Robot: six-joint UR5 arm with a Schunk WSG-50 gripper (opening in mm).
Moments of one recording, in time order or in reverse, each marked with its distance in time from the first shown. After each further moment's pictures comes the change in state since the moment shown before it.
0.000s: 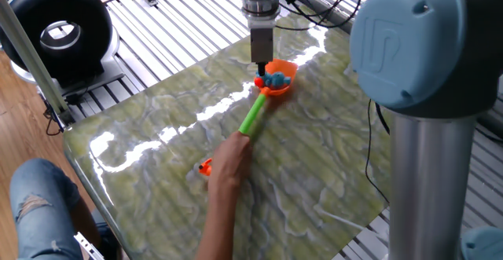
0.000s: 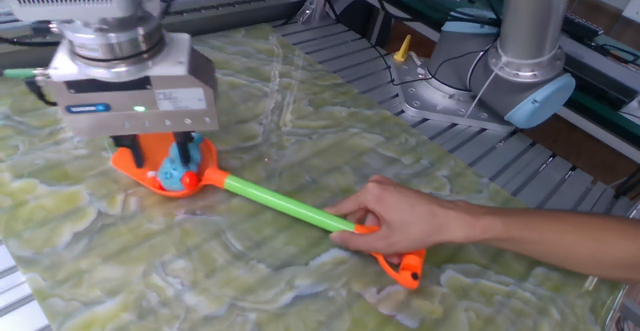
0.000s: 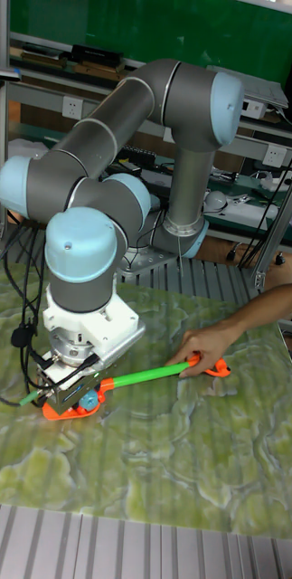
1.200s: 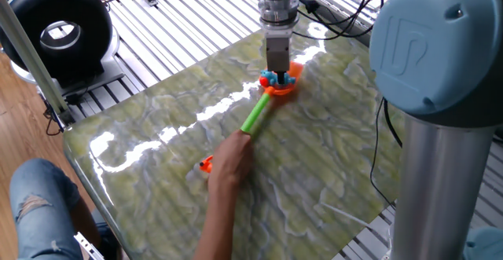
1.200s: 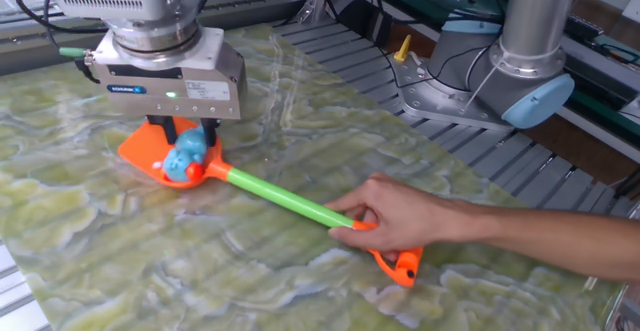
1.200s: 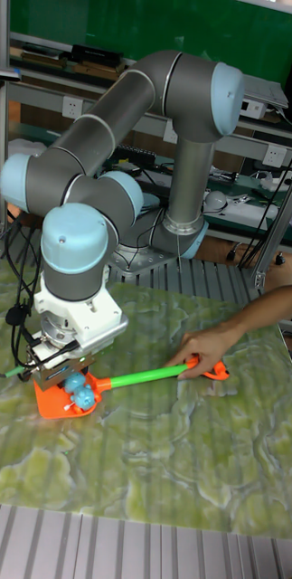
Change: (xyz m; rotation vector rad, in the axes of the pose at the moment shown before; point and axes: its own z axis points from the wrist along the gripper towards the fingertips) arm 0.049 0.002 0.020 0.007 0.056 0.083
